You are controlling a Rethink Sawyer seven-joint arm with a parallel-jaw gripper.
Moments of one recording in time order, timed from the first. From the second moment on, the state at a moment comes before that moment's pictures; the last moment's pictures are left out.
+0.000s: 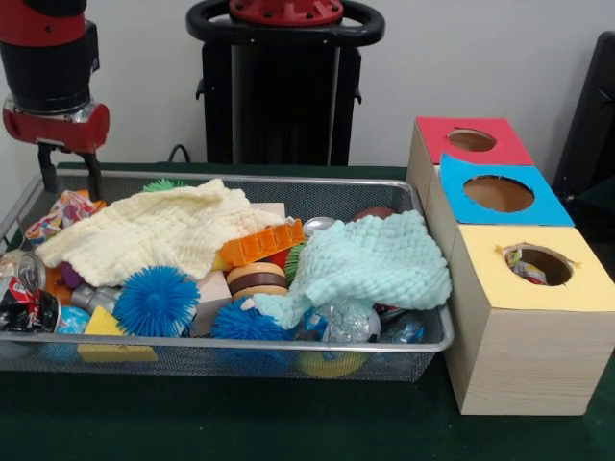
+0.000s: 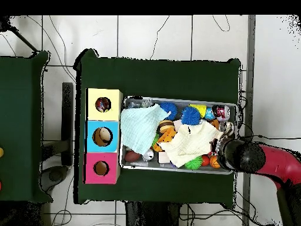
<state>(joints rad) -0.96 -0.67 0.40 1.69 -0.59 0.68 1.77</state>
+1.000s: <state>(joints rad) -1.02 -0.60 0.40 1.70 -0.60 0.68 1.77</state>
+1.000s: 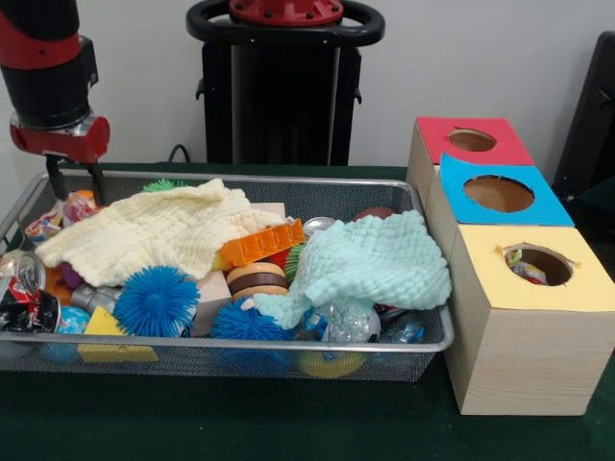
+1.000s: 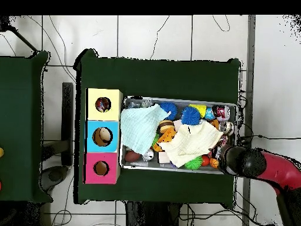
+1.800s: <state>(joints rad) -1.02 -0.54 0.40 1.70 -0.65 0.67 1.77</state>
